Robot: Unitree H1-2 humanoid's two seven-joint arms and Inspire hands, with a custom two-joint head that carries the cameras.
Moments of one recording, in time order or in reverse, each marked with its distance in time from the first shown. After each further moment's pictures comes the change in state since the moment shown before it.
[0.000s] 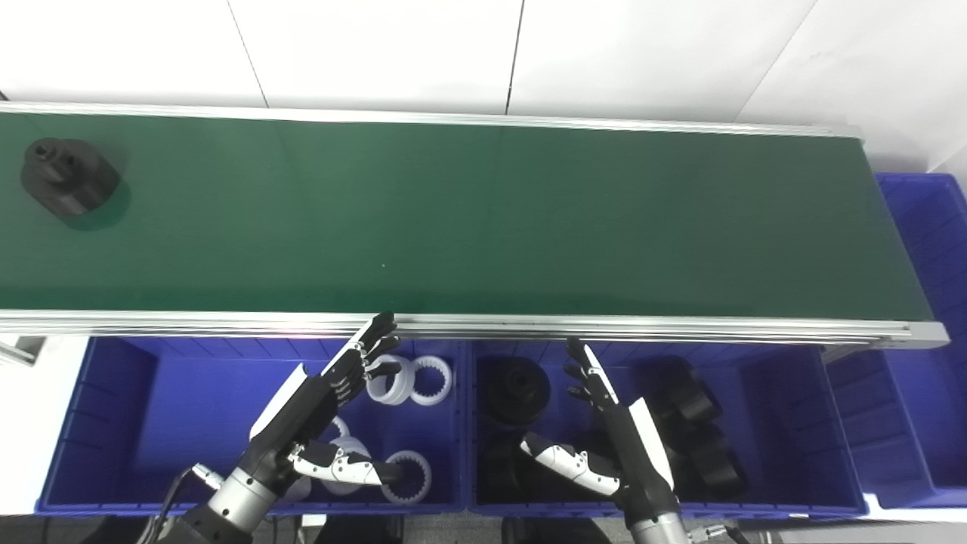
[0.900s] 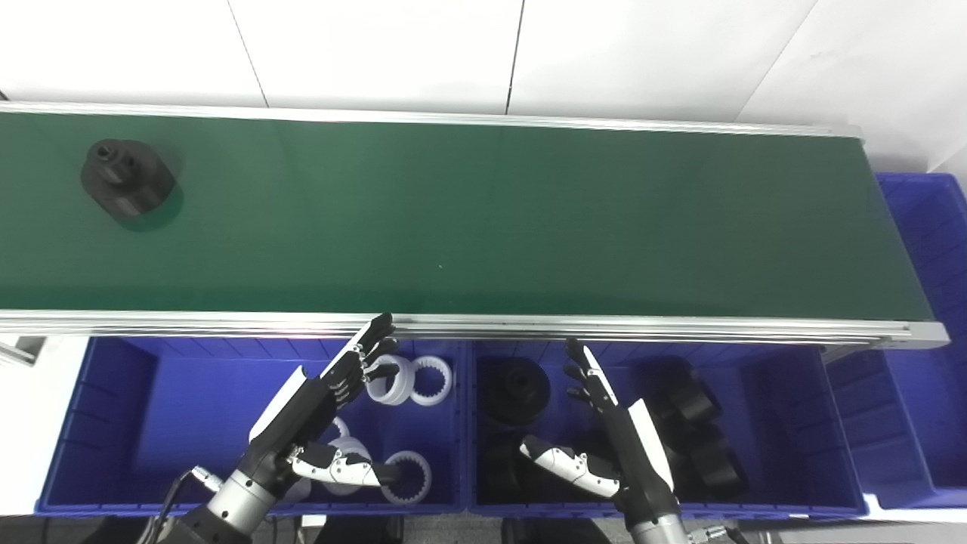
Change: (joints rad) left arm 0.001 0.000 0.001 0.009 -0.004 0.000 -0.001; right arm 0.000 -0.004 0.003 0.002 -0.003 -0.002 0.000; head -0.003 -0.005
